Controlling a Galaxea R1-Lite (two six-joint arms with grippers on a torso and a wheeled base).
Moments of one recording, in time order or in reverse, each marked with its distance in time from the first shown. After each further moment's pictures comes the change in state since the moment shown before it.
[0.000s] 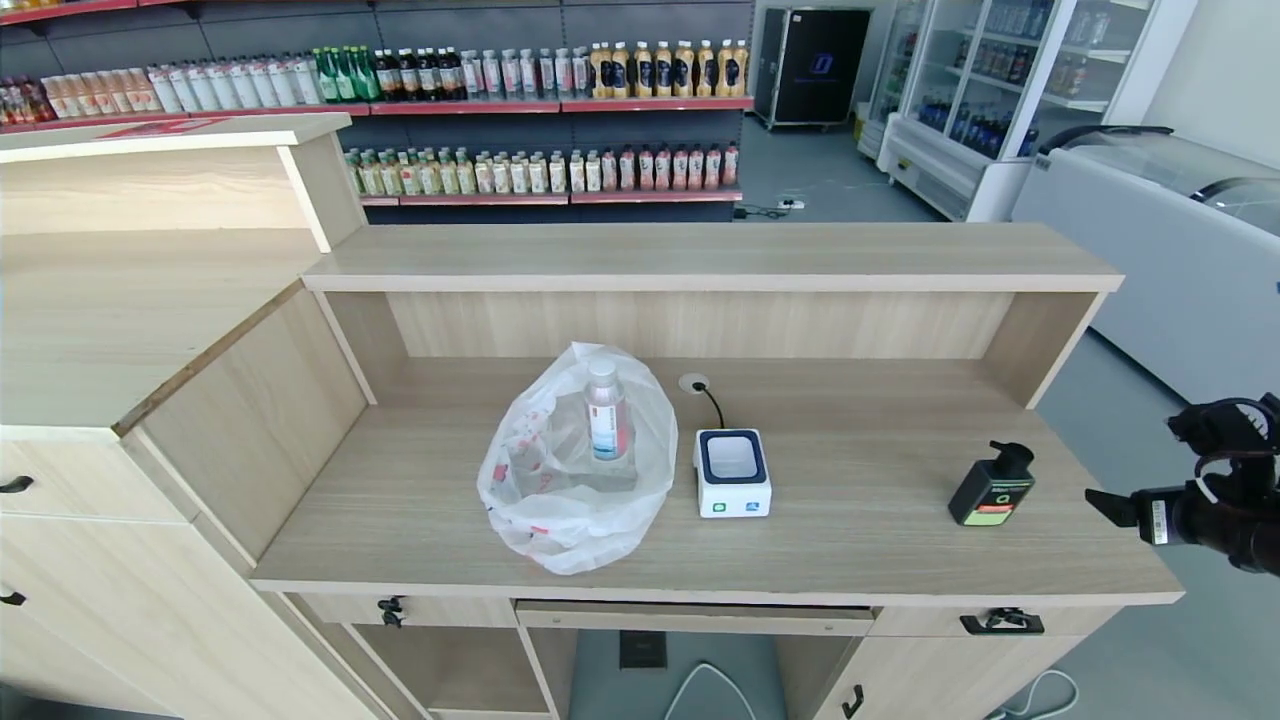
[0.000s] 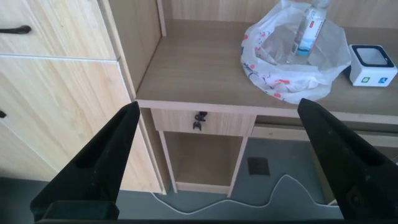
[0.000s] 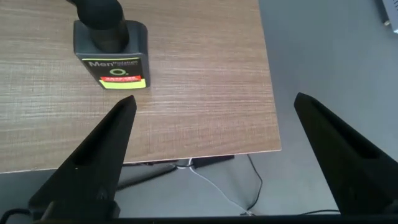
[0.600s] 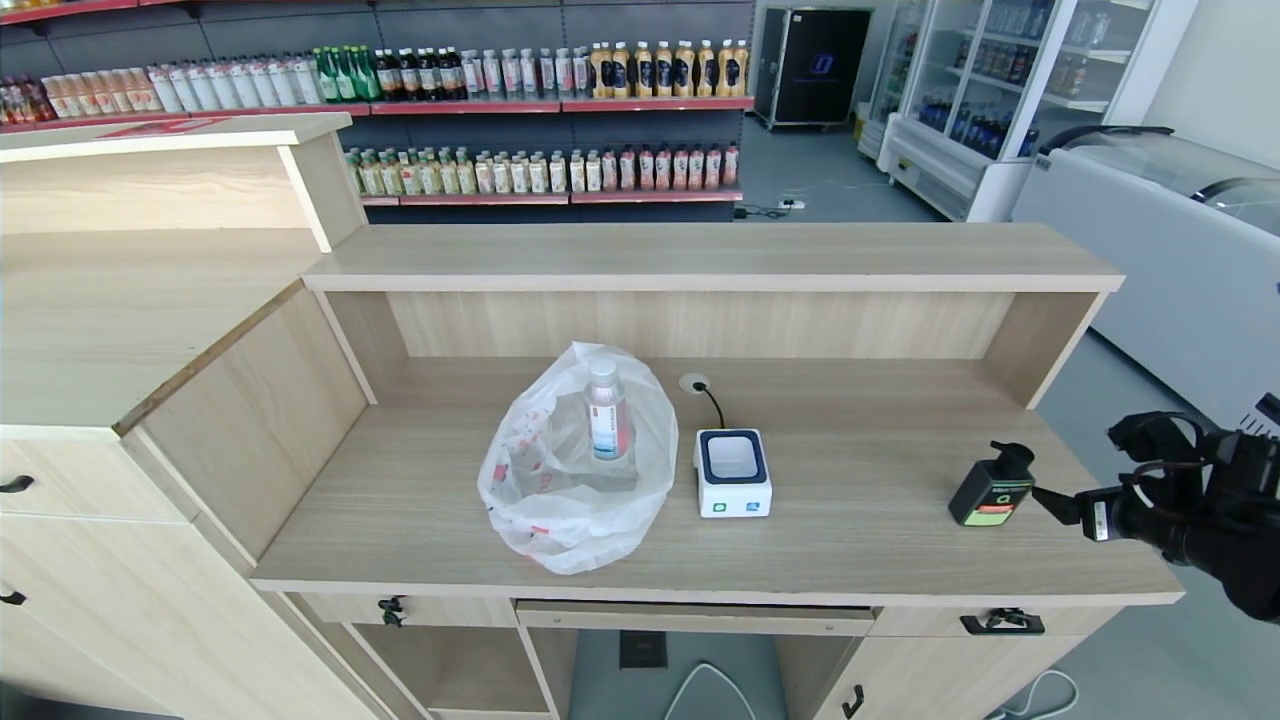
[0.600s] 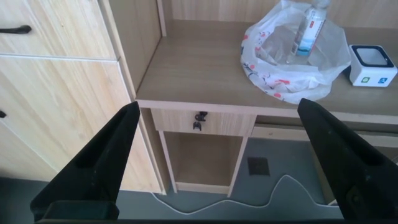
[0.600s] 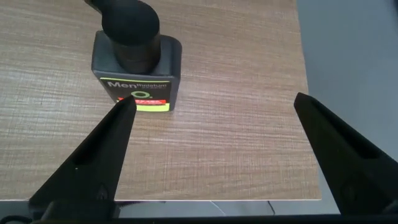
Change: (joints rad) left arm 0.000 0.000 0.000 0.000 0.000 0.000; right arm 0.056 0.204 -0.074 -0.174 0.070 -0.001
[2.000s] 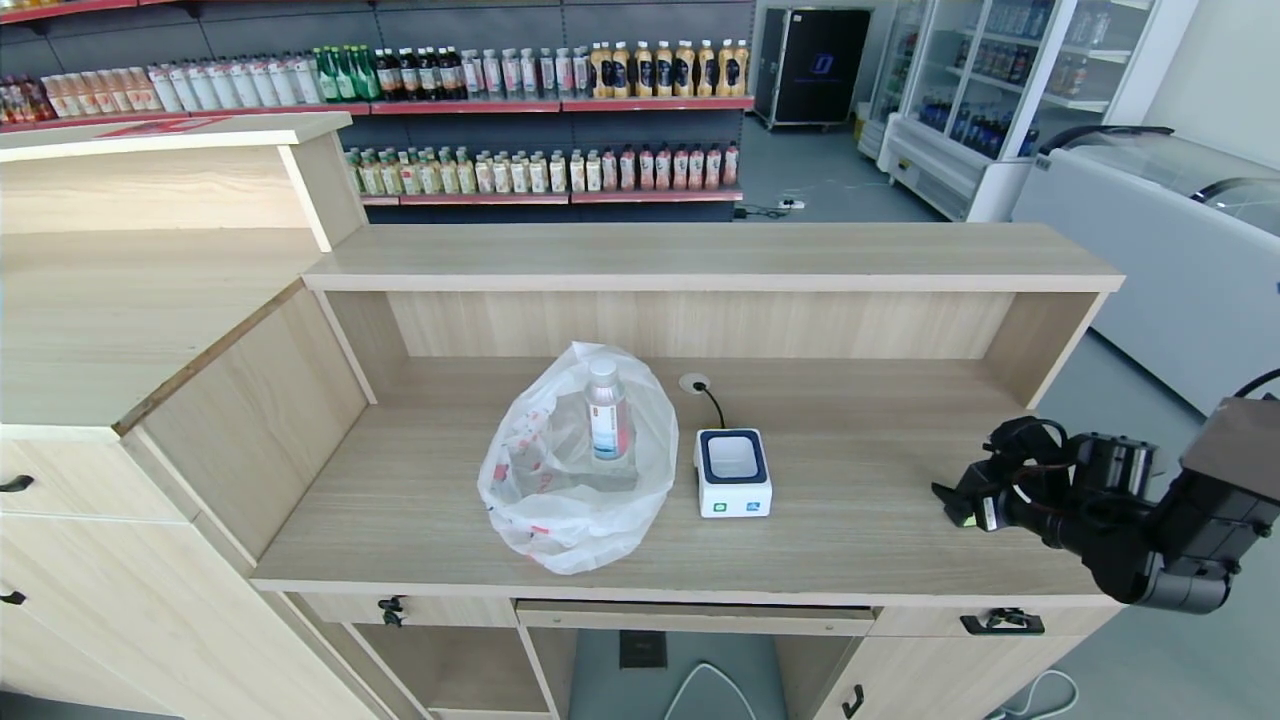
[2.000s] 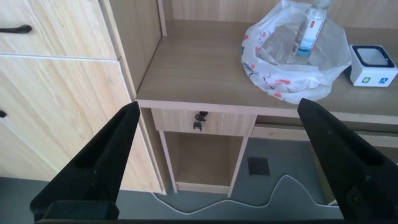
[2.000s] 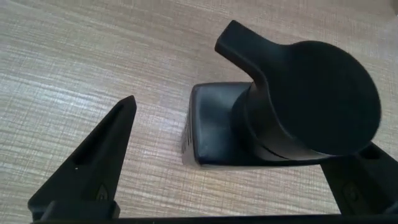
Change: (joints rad) left arm 0.000 0.000 0.000 0.000 0.000 0.000; right arm 0.179 0.246 -0.206 -0.060 0.001 0.014
